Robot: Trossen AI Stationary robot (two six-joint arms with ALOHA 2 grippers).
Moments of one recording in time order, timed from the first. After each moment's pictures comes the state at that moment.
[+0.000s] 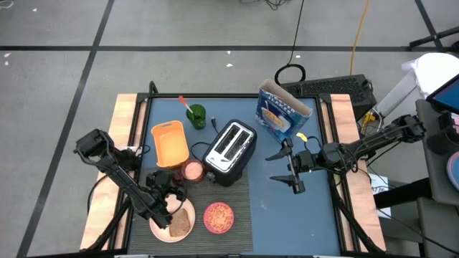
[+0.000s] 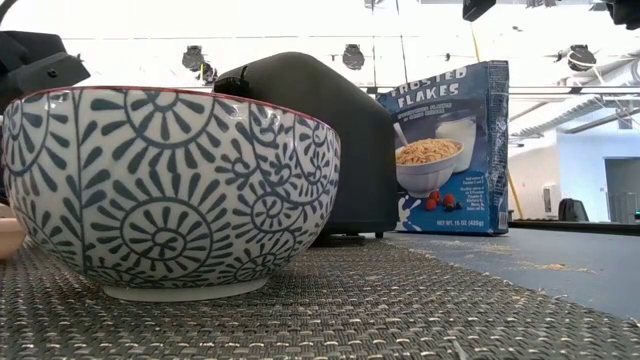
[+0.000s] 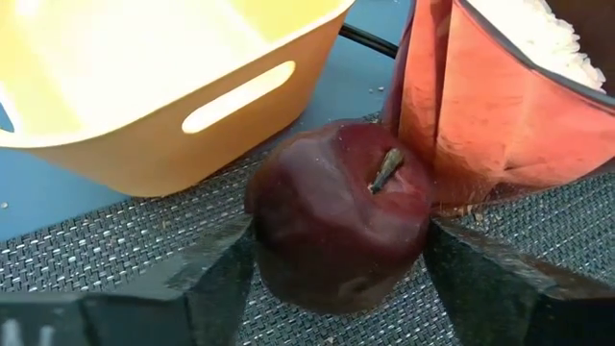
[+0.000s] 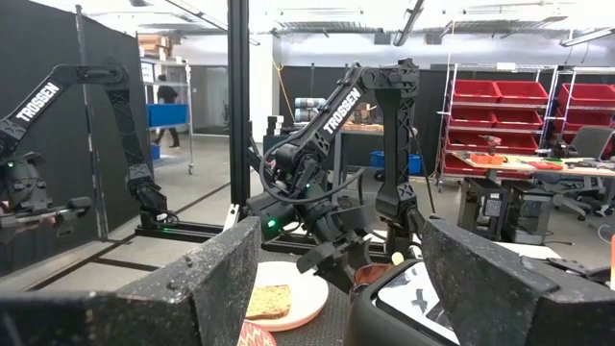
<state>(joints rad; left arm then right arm) -0.84 1.68 0.87 -1.05 -0.71 -2.18 0.32 0.94 0.43 0.66 0.13 -0.01</state>
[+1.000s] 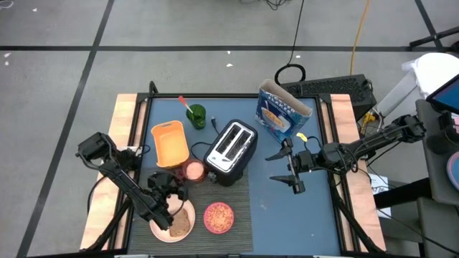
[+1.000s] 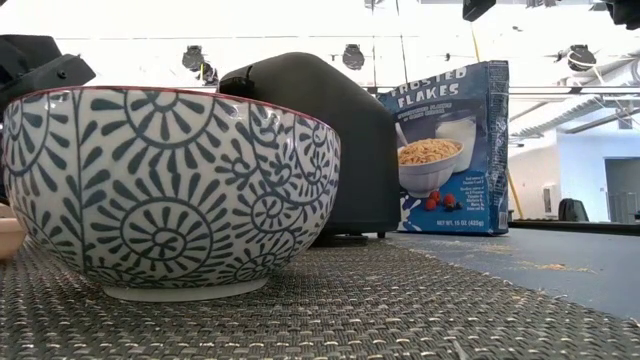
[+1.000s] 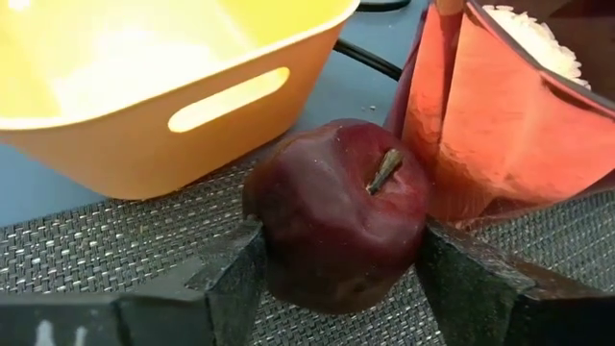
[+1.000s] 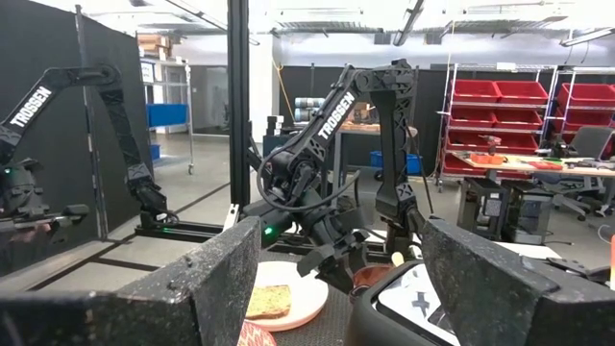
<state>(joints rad) -0.84 1.73 0.87 -1.00 -0.77 -2.26 0.32 0.94 0.43 0.66 0.13 -0.01</state>
